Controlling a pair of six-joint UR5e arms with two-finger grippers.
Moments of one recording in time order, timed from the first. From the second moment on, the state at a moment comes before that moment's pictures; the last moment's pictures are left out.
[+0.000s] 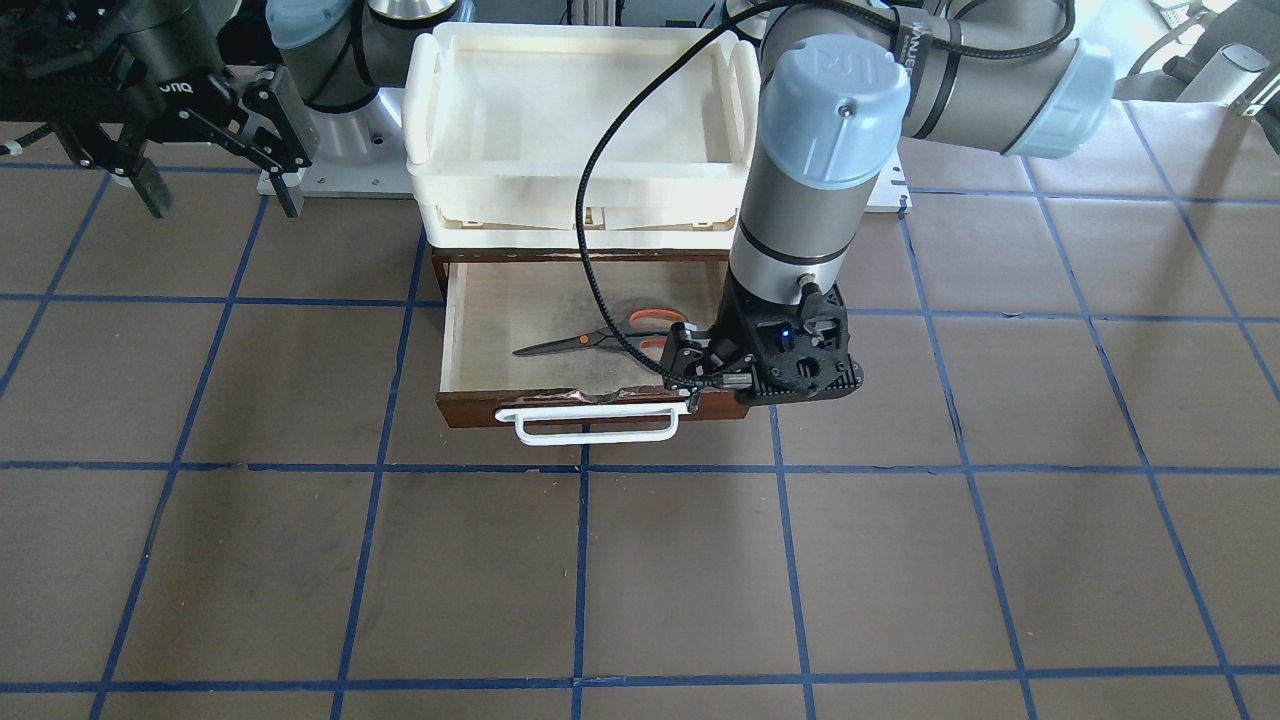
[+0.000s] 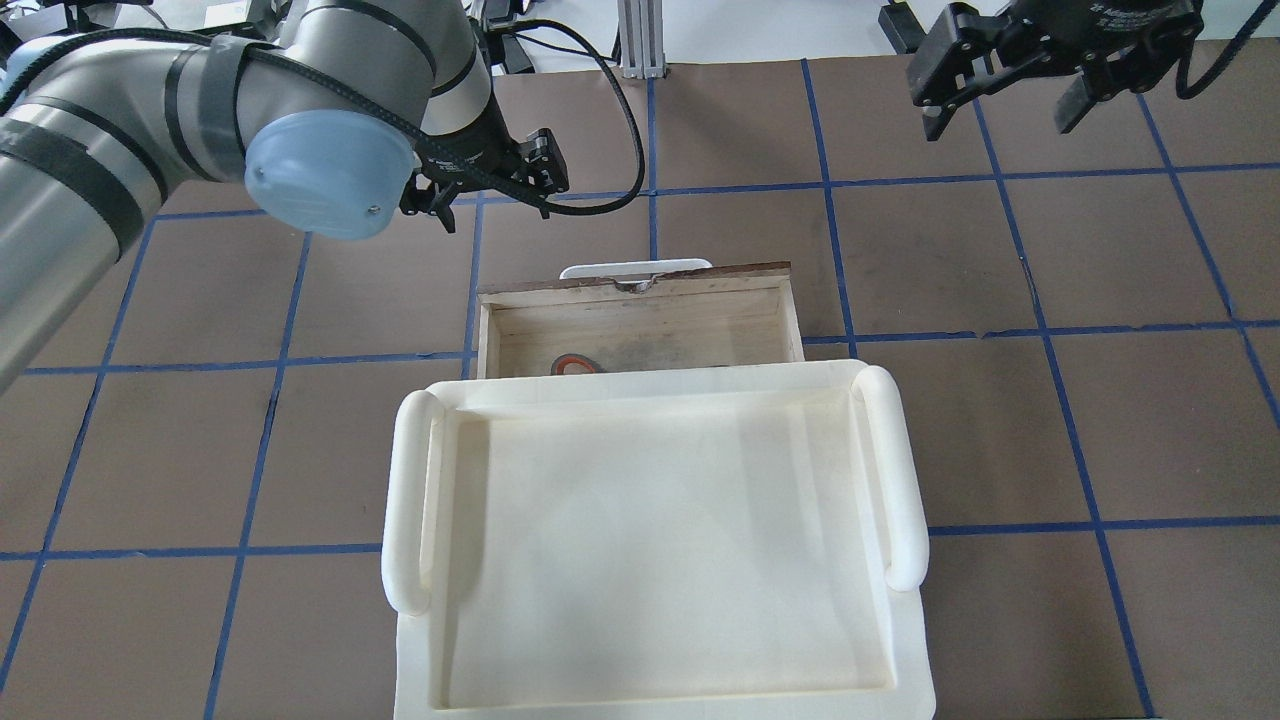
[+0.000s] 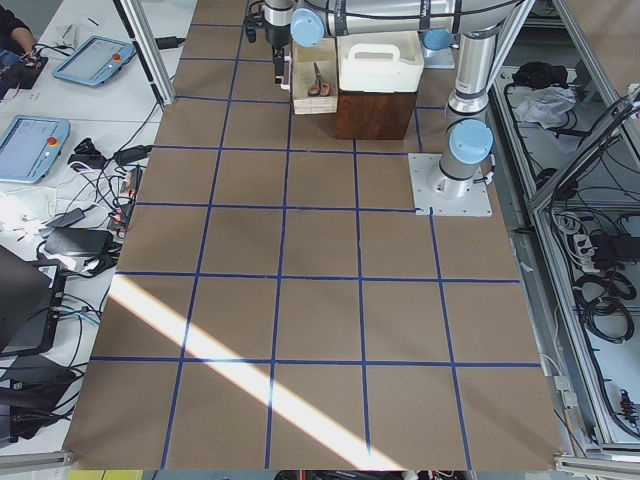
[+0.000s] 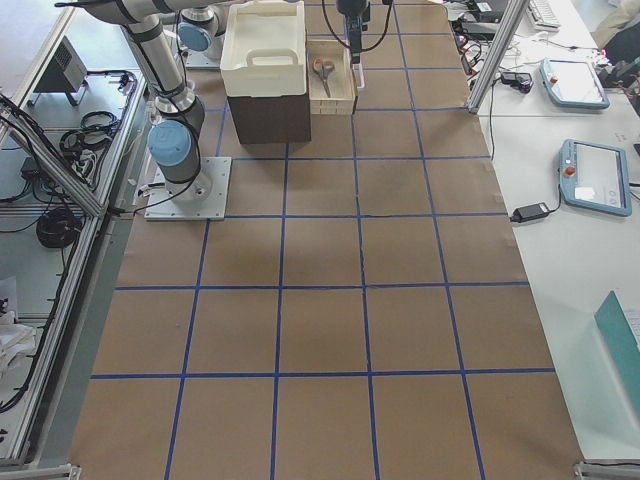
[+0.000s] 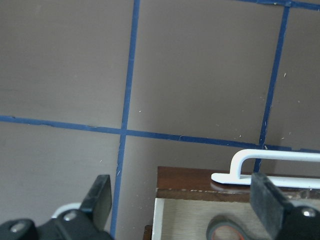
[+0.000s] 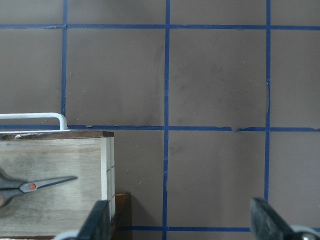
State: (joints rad) left arm -1.77 -1.84 -1.53 -1.25 1.59 -0.32; right arm 1.53 -1.61 1.45 -1.55 -1.55 -0.05
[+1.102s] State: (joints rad) left arm -1.84 -2.05 -1.48 -1.17 1.57 -0.47; right arm 1.52 -1.62 1.49 -1.54 -1.55 -0.05
